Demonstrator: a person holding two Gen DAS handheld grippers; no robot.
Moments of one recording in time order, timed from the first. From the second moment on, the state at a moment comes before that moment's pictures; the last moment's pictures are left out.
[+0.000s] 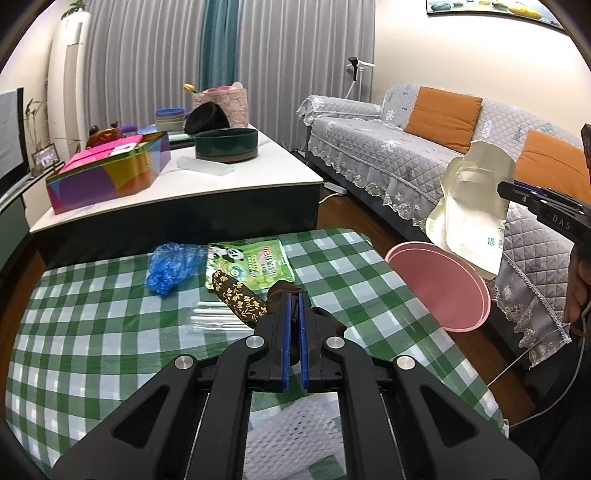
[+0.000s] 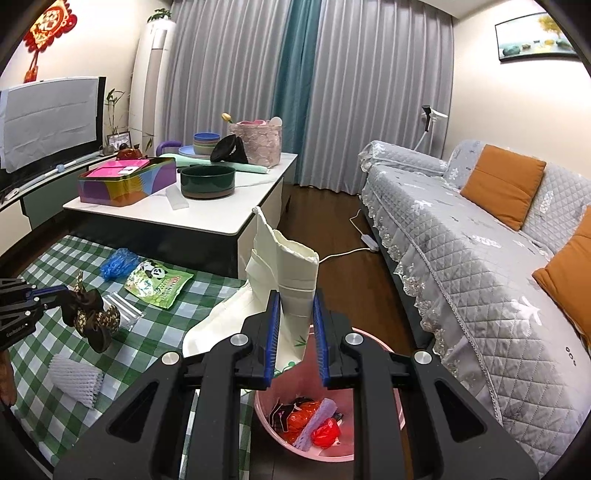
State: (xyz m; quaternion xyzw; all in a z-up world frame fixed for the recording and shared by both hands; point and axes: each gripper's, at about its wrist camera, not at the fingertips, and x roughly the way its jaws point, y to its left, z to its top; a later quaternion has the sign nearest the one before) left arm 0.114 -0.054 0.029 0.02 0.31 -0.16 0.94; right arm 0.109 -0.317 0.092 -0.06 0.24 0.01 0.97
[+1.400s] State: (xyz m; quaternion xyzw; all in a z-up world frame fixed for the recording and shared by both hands) left arm 0.177 -0.195 0.057 0.05 0.29 -0.27 0.92; right arm 0.122 -0.415 0.102 0.00 0.23 -0.09 0.97
